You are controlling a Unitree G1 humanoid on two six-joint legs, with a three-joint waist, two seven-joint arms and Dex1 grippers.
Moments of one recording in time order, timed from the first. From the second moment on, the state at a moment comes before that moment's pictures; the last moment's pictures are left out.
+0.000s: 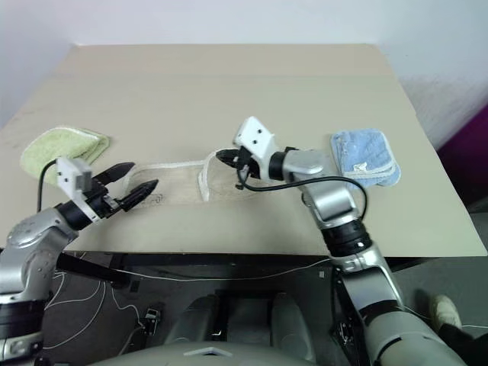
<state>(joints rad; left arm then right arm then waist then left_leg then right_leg) -0.02 0.55 0.38 -0.25 -0.67 0.47 -0.66 -0.68 -0.39 0.17 -0.10 0.21 0.52 0.89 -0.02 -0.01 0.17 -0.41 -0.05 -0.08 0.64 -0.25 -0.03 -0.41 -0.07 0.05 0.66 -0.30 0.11</state>
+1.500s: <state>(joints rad) -0.09 0.16 0.44 -0.23 -1.41 0.65 0.41 -0.56 -0.45 0.12 -0.15 0.29 0.49 0.87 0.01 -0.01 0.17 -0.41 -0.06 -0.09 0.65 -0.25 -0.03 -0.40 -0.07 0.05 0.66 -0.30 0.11</state>
